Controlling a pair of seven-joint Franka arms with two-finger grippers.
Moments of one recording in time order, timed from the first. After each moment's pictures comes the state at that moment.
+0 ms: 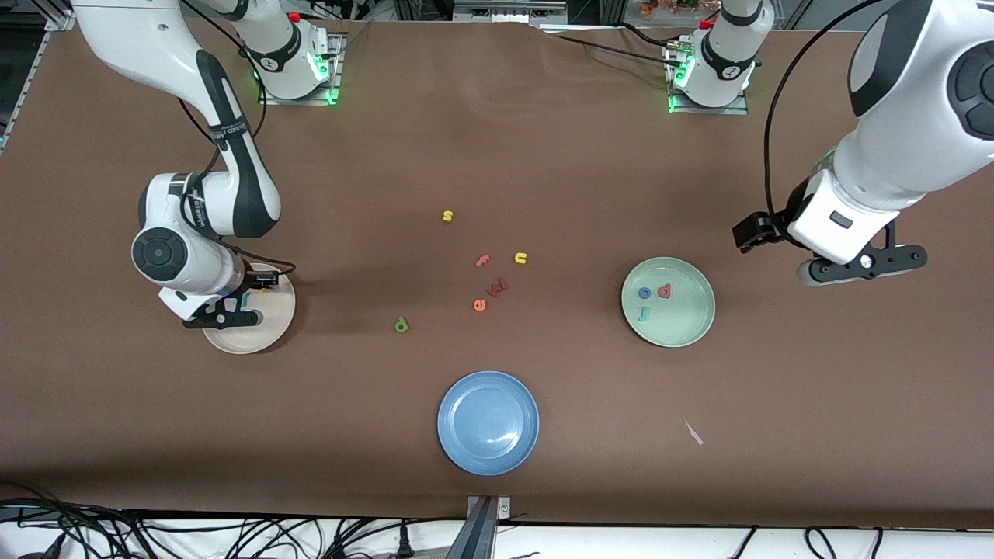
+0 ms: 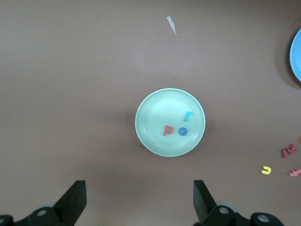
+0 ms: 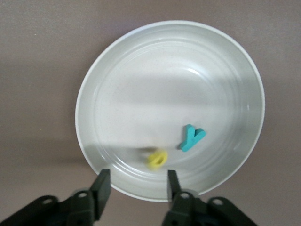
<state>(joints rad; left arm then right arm) 0.01 0.25 -0.27 -1.39 0.09 1.54 -0.42 0.37 0.48 -0.28 -1.90 0.01 2.19 0.02</state>
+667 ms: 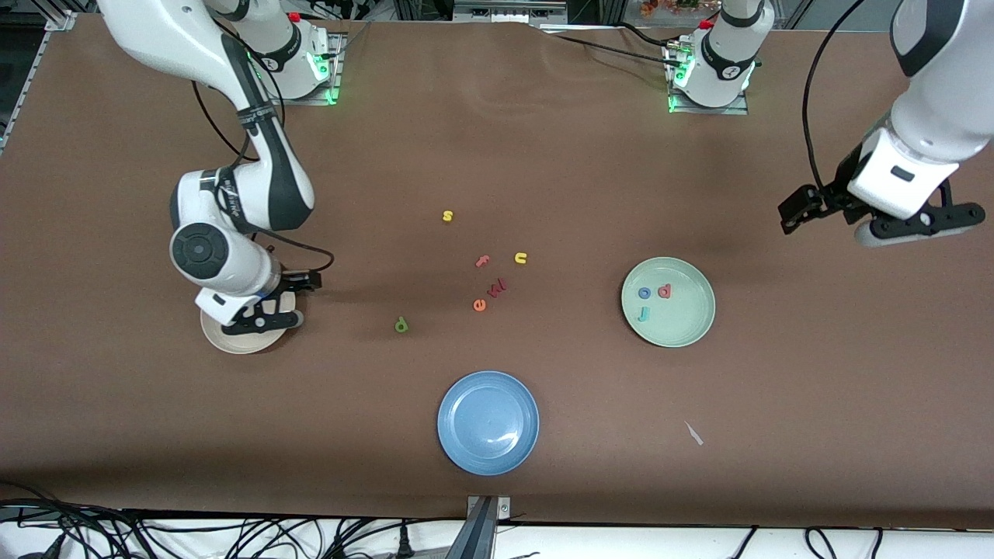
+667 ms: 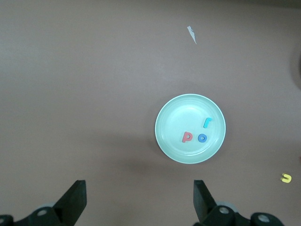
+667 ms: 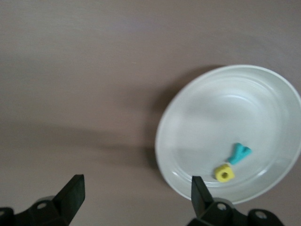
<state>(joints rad) 0.01 -0.03 -0.13 -1.78 0.04 1.77 -0.30 0.42 0.48 -0.20 -1.79 0.02 2.12 0.05</state>
